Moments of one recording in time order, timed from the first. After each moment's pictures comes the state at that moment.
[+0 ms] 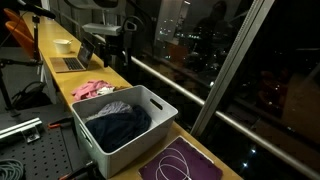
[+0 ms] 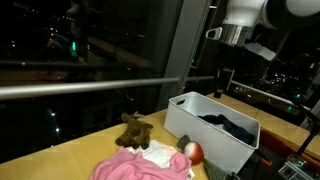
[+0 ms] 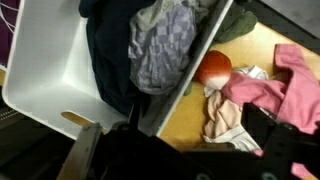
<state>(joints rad) 0.16 0.07 0.15 -2.11 -0.23 2.13 -0.16</state>
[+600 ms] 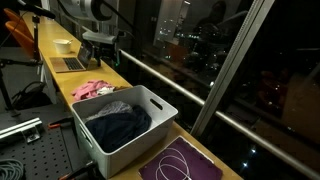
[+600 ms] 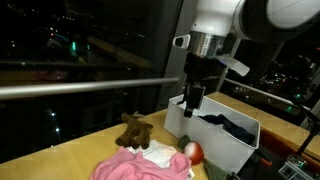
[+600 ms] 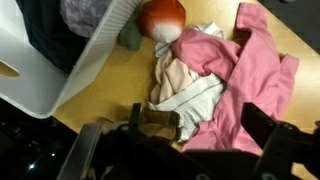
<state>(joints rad) 0.27 0.30 0.23 -1.95 -0.22 2.19 -0.14</state>
